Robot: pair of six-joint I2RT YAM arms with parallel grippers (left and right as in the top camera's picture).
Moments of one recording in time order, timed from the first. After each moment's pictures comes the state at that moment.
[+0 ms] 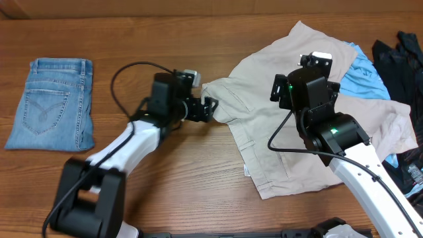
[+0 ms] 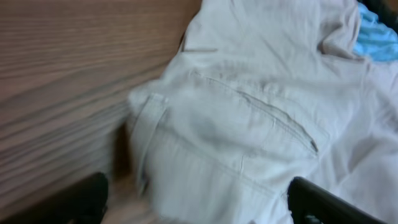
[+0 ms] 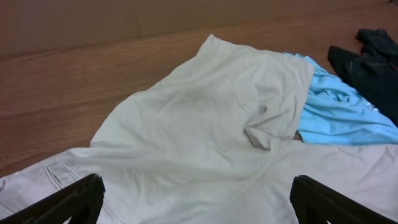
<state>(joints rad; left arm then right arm) -0.32 1.71 0.90 0.07 0.40 -0.24 0.39 1.27 1.11 -0.57 0.46 0.40</state>
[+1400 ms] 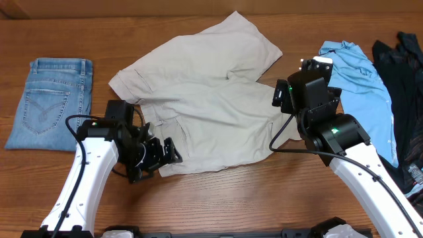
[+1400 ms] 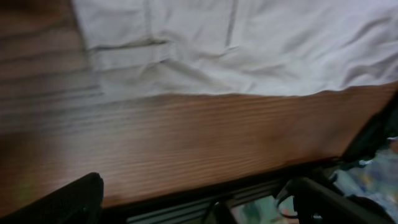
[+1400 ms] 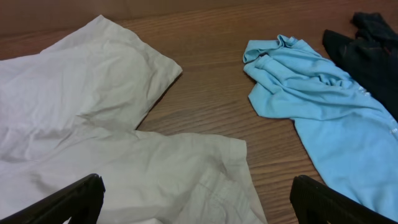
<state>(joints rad) -0.03 1.37 0.92 -1.18 0.49 -0.33 0.39 1.27 1.11 -0.64 0.46 0.41</state>
